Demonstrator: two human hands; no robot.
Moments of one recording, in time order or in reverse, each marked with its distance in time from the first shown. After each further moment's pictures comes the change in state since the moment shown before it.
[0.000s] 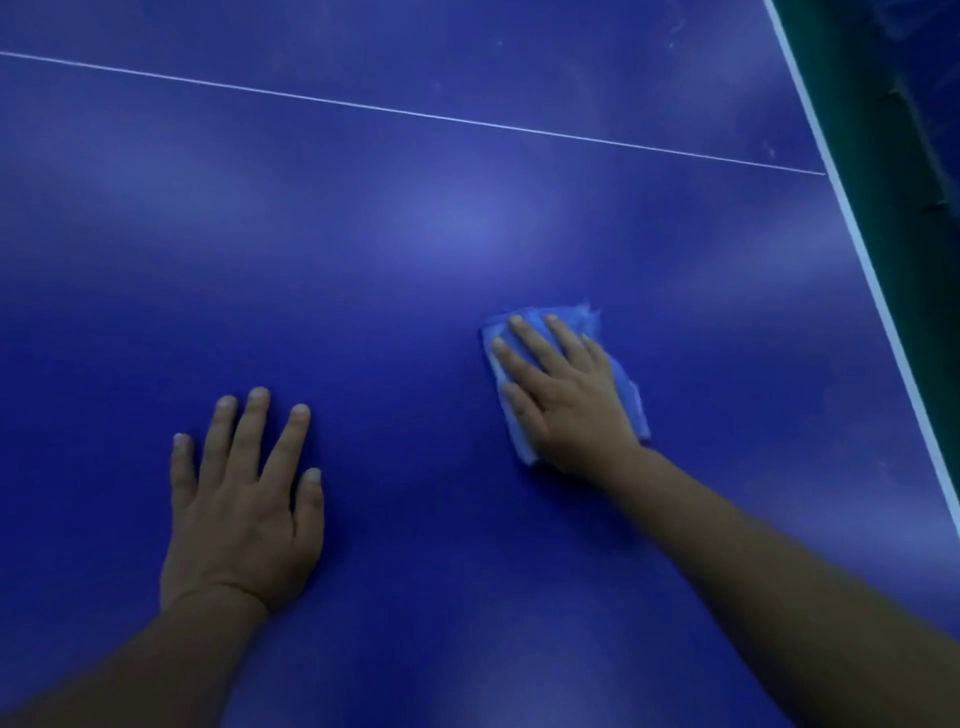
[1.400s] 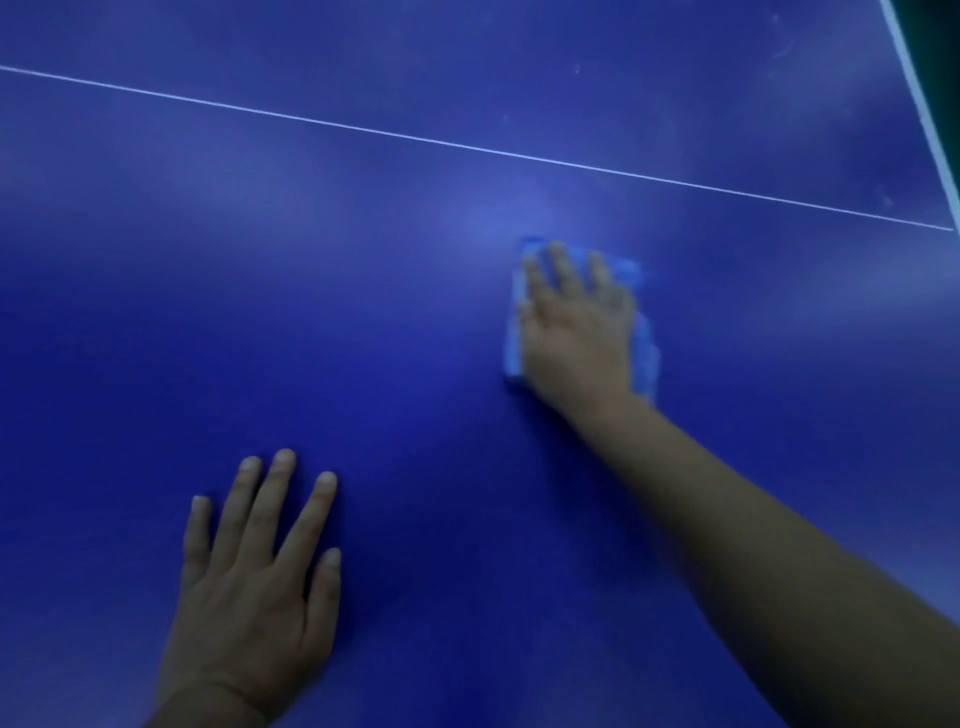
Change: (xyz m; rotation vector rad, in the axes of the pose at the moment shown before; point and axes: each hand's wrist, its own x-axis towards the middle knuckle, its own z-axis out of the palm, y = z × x) left_hand 0.005 -0.005 0.005 0.031 0.053 0.034; right_hand 0.143 -0.011 -0.009 0.054 0.155 0.241
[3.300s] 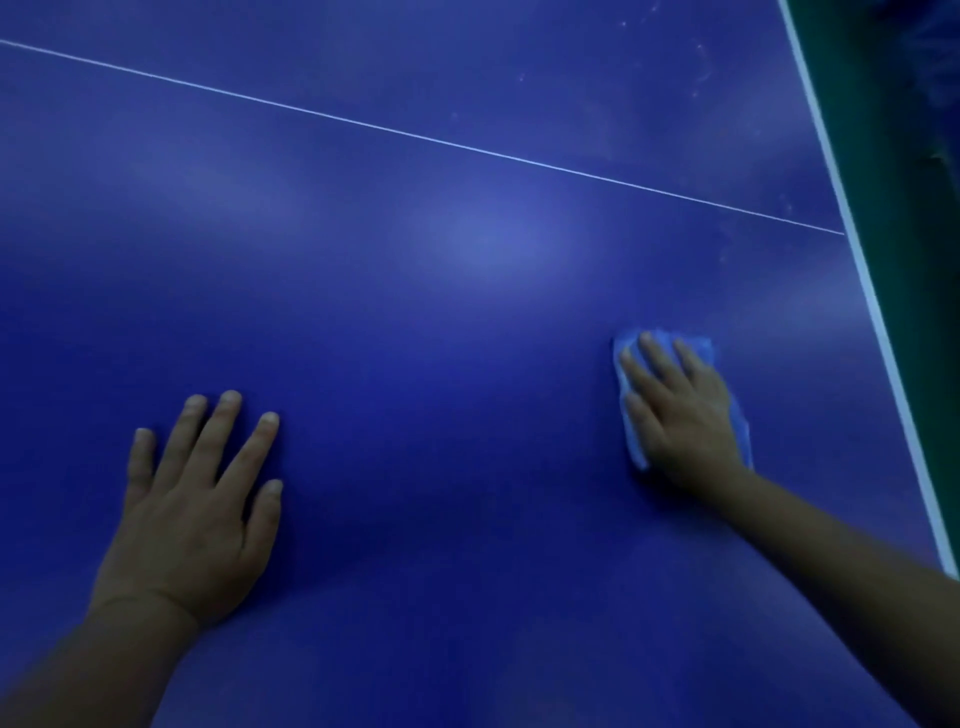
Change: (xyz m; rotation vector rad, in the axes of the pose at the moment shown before) left_hand -0.003 0.001 0.006 0.057 -0.030 0.000; right_hand -0.116 0.187 -0.029 -0.012 -0.161 -0.040
